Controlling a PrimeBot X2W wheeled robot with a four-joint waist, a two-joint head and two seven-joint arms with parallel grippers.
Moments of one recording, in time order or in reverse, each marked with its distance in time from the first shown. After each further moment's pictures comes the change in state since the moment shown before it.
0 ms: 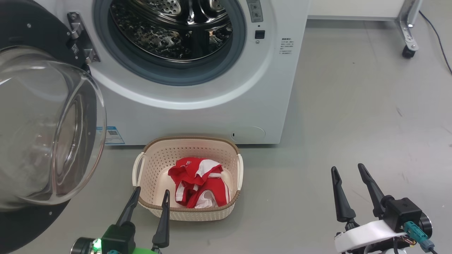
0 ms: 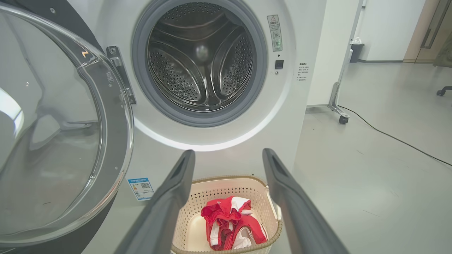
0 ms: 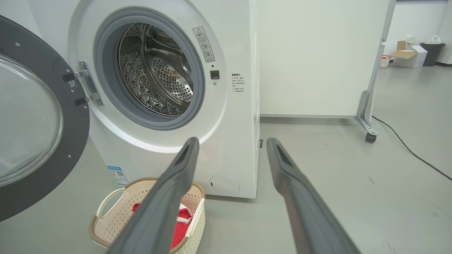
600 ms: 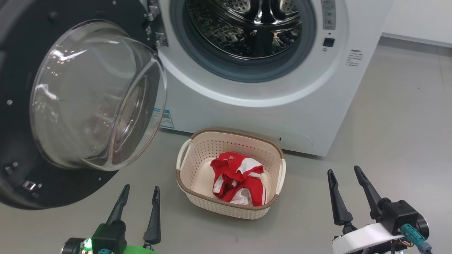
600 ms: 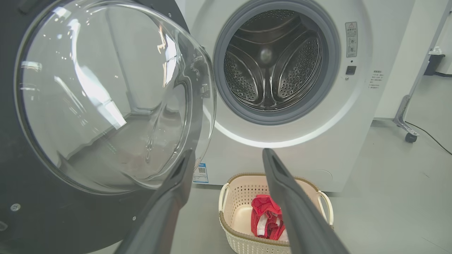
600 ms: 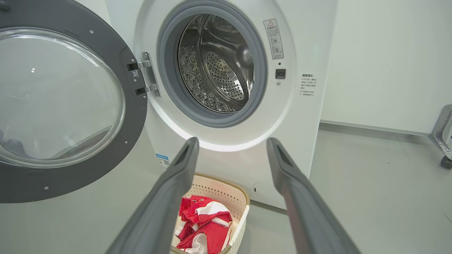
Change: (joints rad) left arm -0.001 0.000 0.039 0.000 0.000 0.010 -0.010; right arm 0.010 0.000 0.011 -0.006 -0.006 0.003 0.000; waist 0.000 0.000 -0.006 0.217
